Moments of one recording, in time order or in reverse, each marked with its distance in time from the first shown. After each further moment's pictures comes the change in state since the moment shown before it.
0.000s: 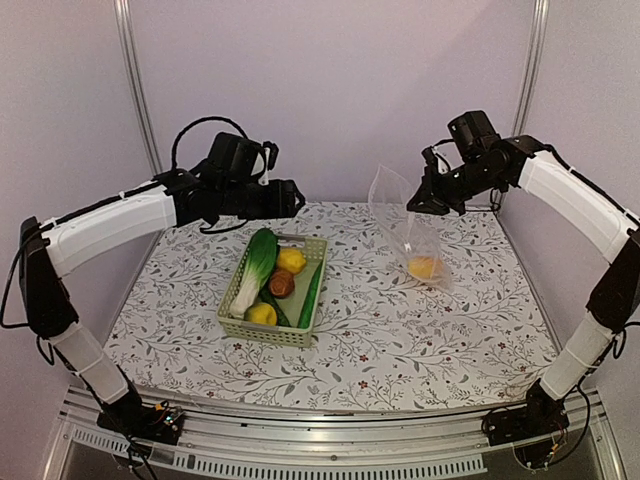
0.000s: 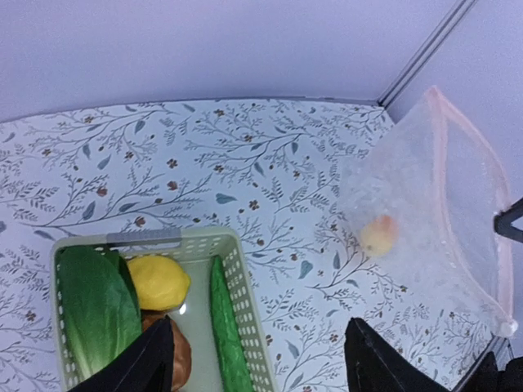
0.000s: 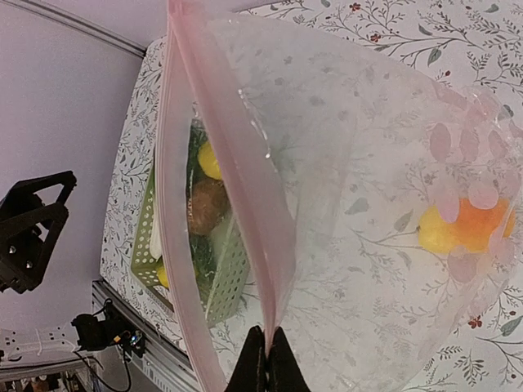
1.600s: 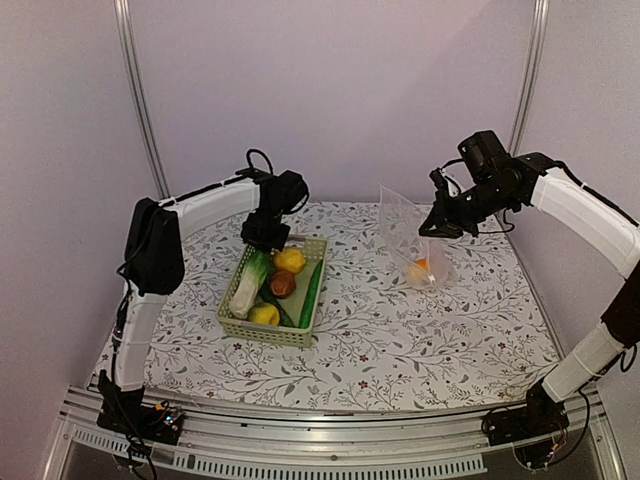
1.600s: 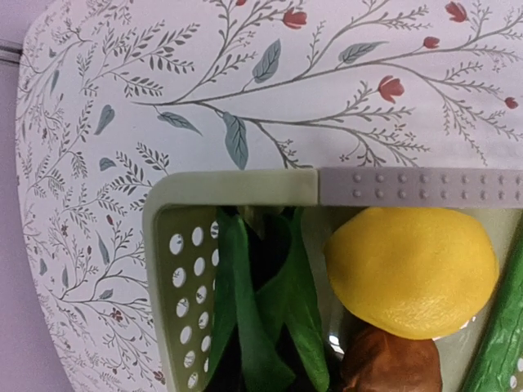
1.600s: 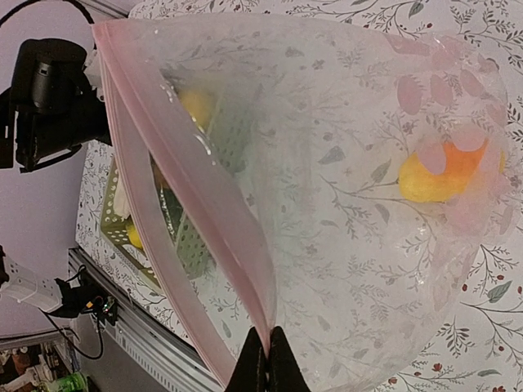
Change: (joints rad) left arm 0.107 0.722 0.661 -0.764 -0.343 0.096; right arm -0.012 -0.121 -0.193 -0.024 -0.011 -0.082
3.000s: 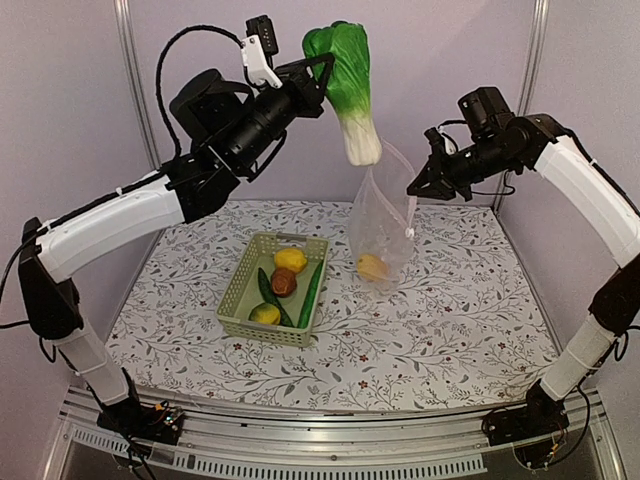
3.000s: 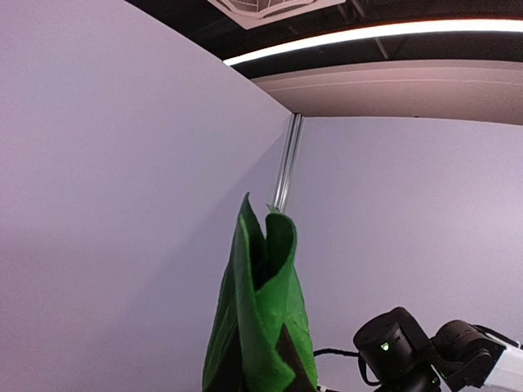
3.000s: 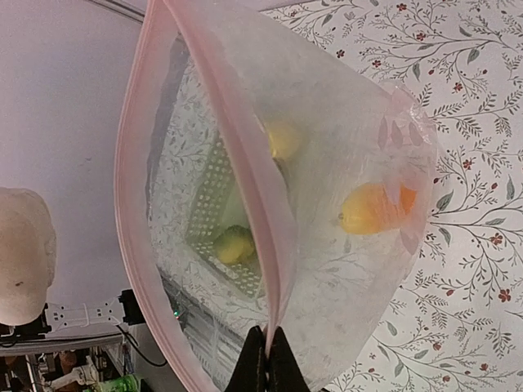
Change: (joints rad) left arm -0.317 -0.684 -0.451 1.627 0.285 0.176; right arm 0.041 0.101 0.370 -0.132 -0.077 0.121
